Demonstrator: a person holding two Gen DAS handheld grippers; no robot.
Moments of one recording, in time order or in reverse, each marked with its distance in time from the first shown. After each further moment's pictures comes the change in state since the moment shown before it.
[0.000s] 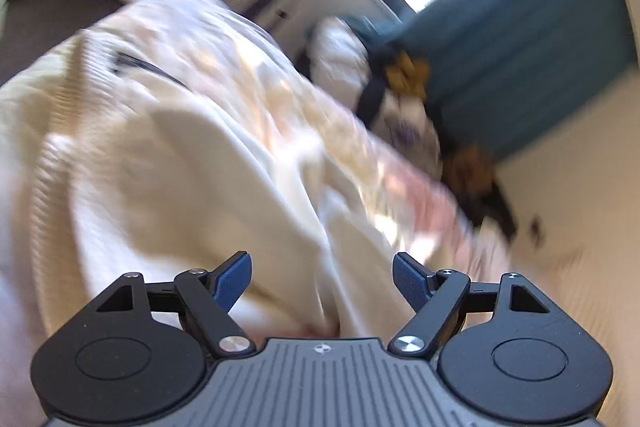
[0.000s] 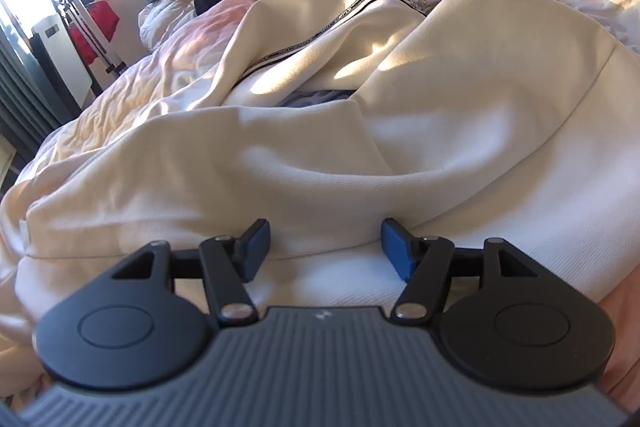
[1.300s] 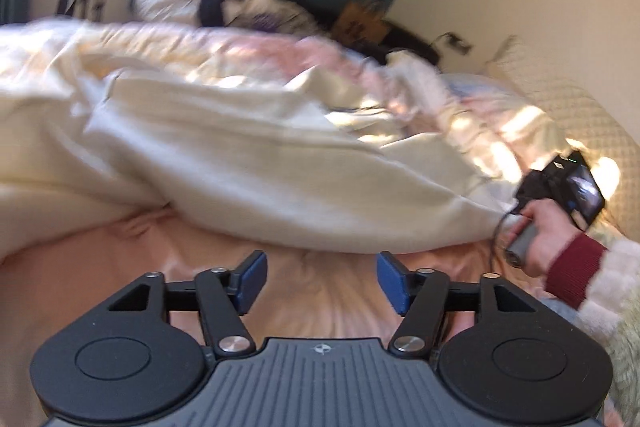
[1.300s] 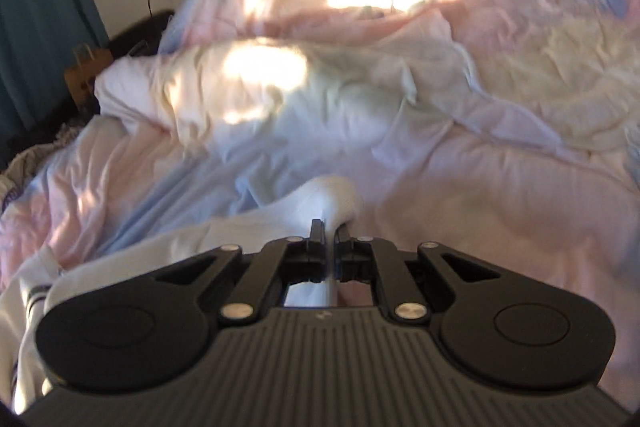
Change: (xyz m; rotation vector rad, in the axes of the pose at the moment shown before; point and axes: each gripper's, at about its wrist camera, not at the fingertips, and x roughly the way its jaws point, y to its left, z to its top) left arm 0.055 -0.117 -0.210 0.665 0.269 -0.093; right arm -0.055 -0.206 0.069 0.559 -0.378 -0.613
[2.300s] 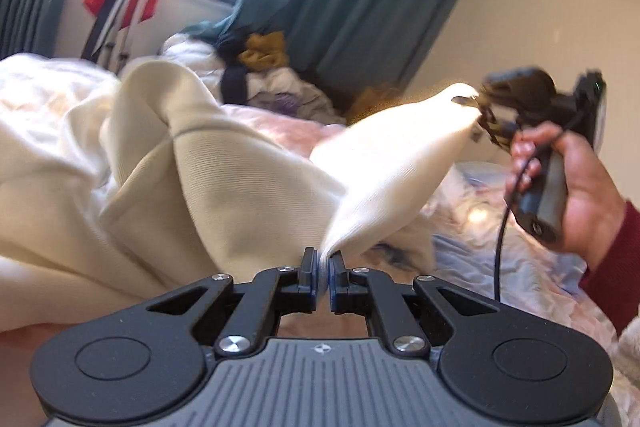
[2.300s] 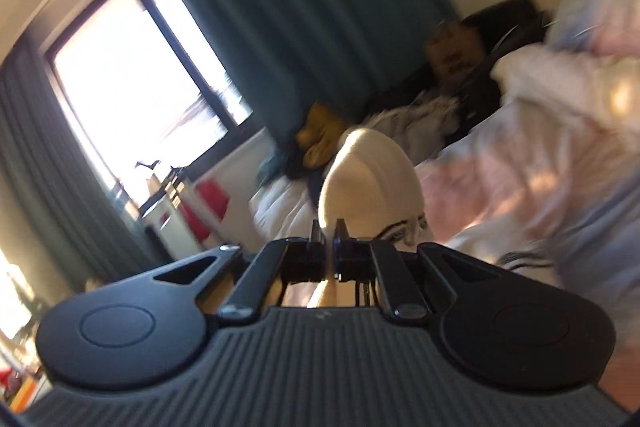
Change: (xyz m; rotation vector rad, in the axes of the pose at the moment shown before) left arm -0.009 0.038 -0.002 0.006 -0.304 -0.070; right arm -0.152 0.174 0.000 -0.187 0.038 1.001
